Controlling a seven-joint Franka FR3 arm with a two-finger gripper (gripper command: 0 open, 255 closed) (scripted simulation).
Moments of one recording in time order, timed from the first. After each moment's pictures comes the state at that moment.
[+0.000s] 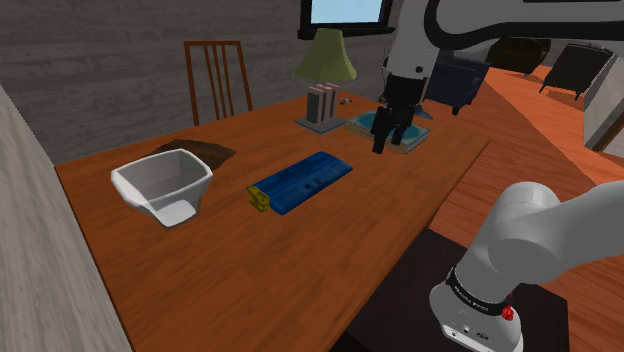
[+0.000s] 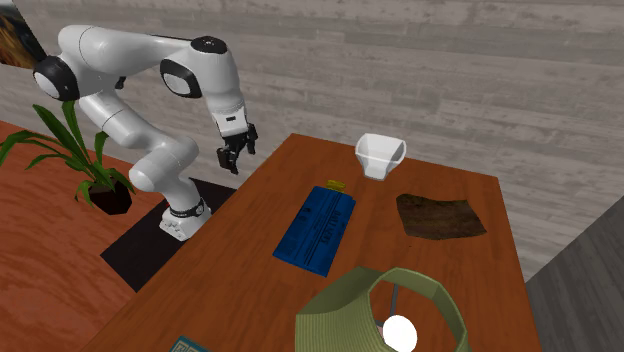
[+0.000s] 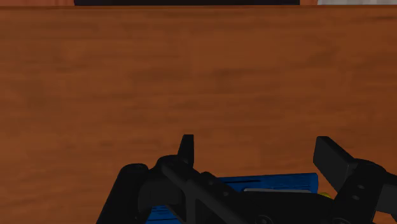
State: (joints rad) arm 0.01 -0.77 -0.04 -2.45 0.10 1.64 0.04
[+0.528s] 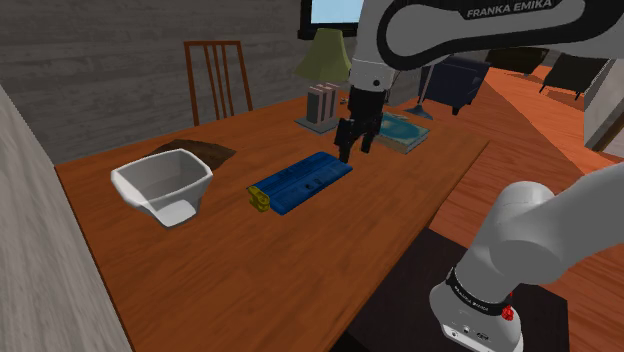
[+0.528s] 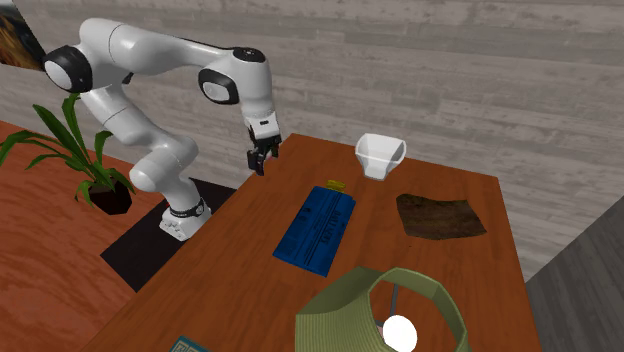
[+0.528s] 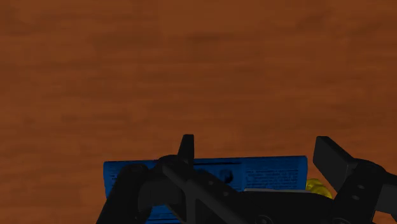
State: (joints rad) arm 0.04 -0.59 0.05 -2.40 0.13 1.78 0.12
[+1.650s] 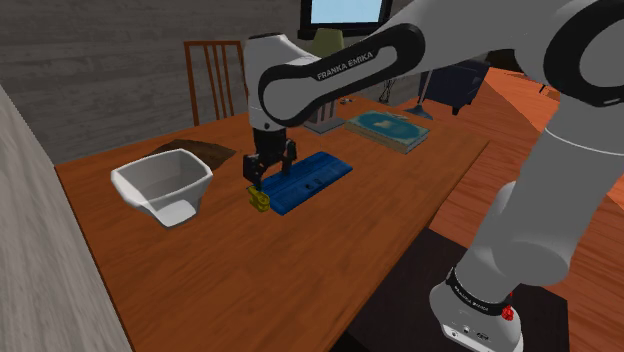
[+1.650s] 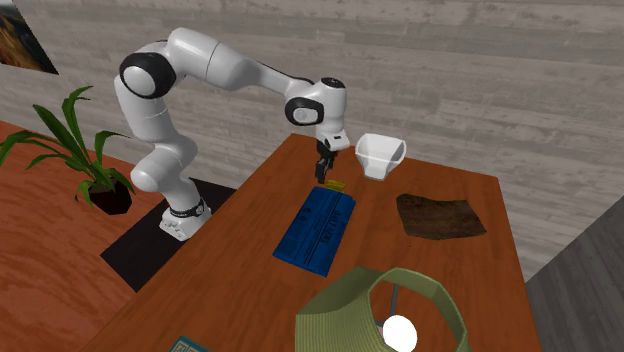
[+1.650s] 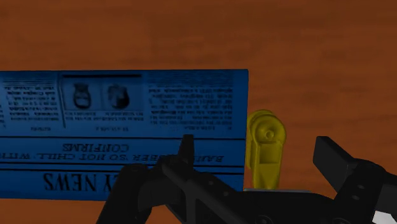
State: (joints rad) arm 0.10 0.05 0.24 -2.02 0.01 2.05 0.41
